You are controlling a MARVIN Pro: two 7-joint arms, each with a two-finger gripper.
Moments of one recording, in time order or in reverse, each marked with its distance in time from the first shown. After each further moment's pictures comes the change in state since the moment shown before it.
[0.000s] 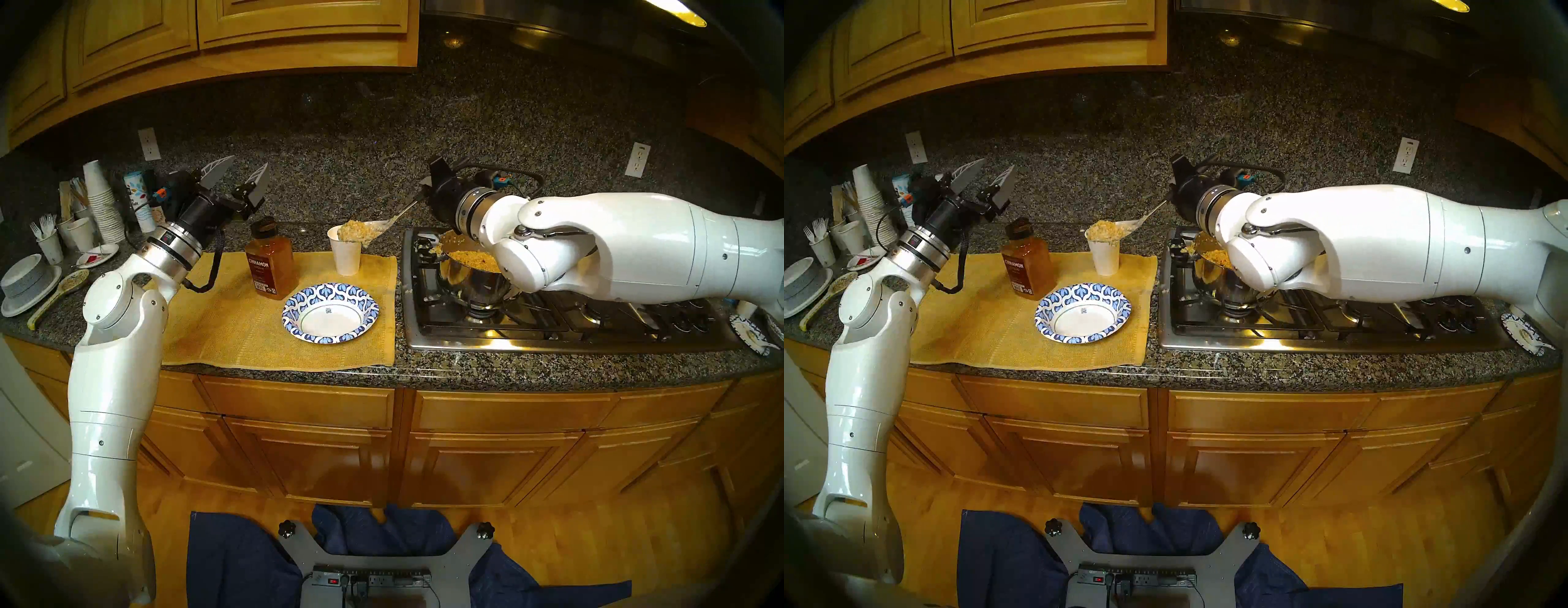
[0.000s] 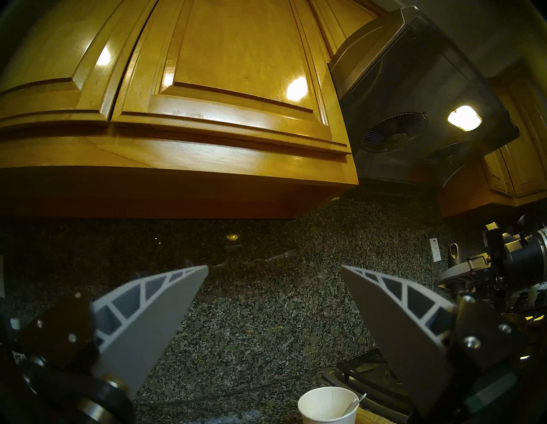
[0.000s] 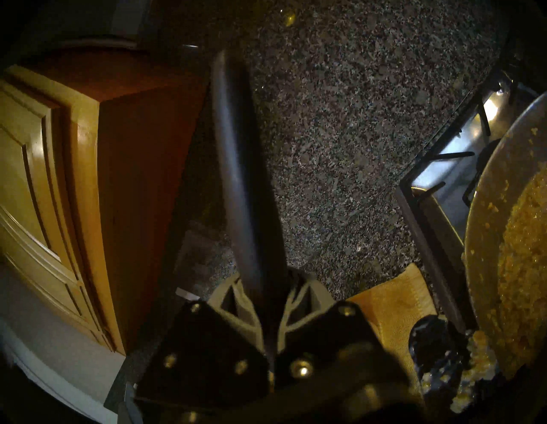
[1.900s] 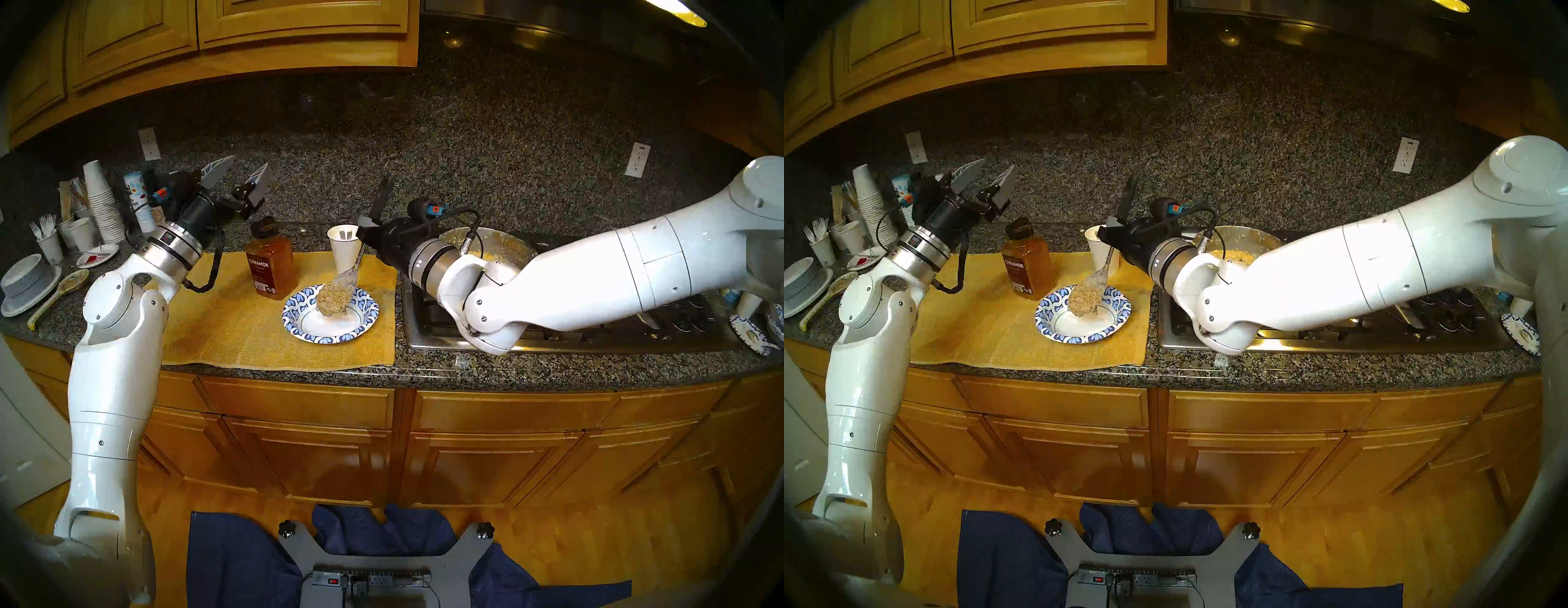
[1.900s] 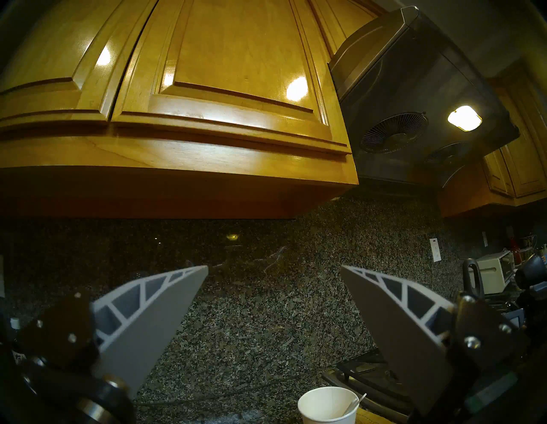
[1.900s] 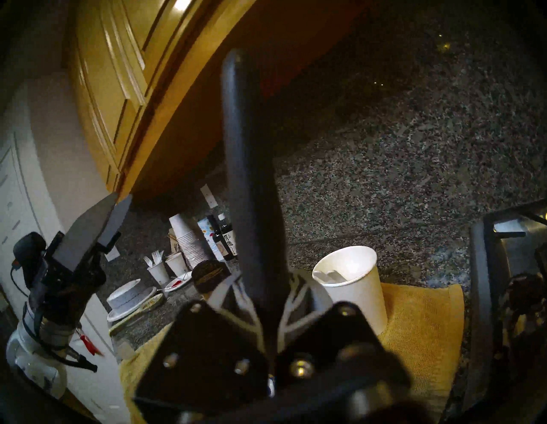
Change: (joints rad) left arm 0.000 0.001 0.001 0.000 -0.001 0.000 0.001; right arm 0.073 -0.287 -0.360 0.011 -0.554 -0.236 -0.003
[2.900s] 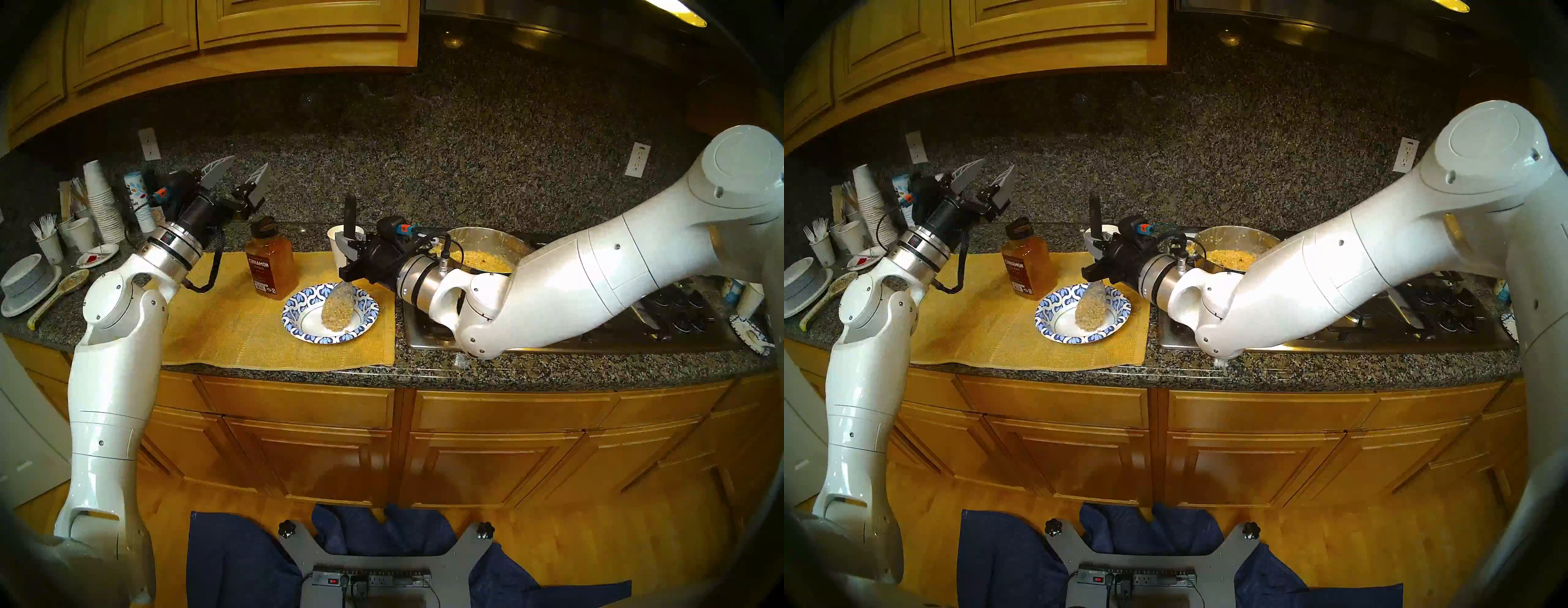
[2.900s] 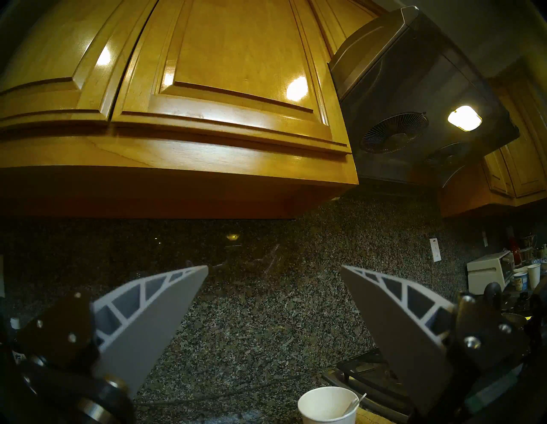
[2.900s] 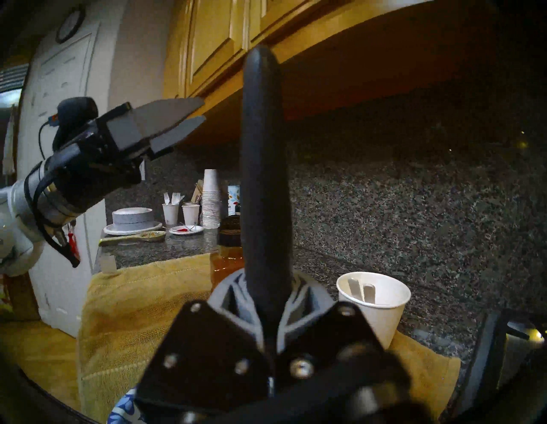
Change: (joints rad) left arm 0.000 0.000 0.000 0.000 0.000 0.000 0.000; right arm 0.006 -0.163 -0.145 0.123 -0.475 -0.073 -0.190
